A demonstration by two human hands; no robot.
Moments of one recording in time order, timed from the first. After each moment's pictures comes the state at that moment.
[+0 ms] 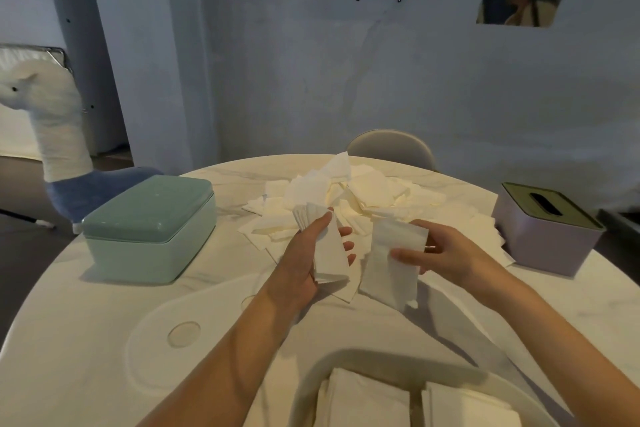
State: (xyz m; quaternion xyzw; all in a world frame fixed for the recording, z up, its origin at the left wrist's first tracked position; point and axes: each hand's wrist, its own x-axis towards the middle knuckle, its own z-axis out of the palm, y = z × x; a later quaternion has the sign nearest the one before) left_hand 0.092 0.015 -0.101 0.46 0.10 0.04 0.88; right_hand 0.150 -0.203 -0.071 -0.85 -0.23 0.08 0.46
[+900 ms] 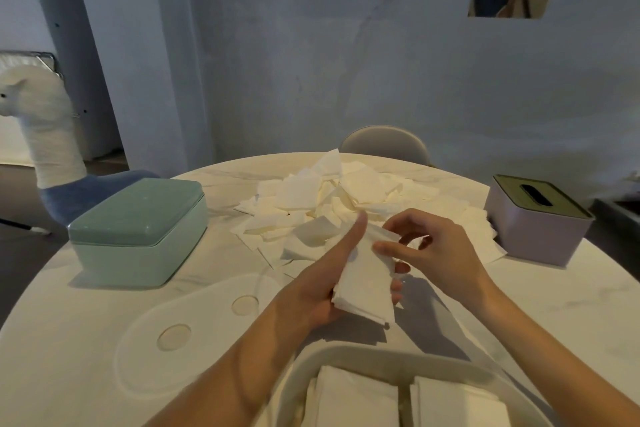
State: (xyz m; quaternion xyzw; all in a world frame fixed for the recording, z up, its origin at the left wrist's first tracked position) left_hand 0.079 -0.022 -0.097 0.52 0.00 -0.17 0.83; right_hand 0.143 -0.196 -0.083 -0.81 -0.31 -0.13 0.47
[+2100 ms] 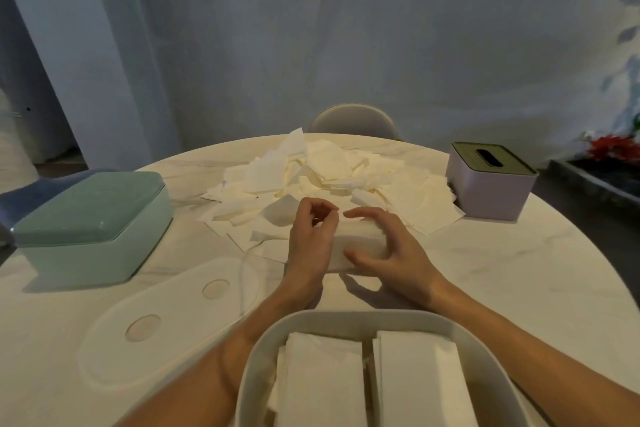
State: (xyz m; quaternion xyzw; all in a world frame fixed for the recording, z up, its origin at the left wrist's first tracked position) left_hand 0.090 -0.056 -0.122 0.67 0.06 0.22 0.71; right_hand 0.116 -0.204 -0.127 -0.81 -0.29 -0.06 0.51
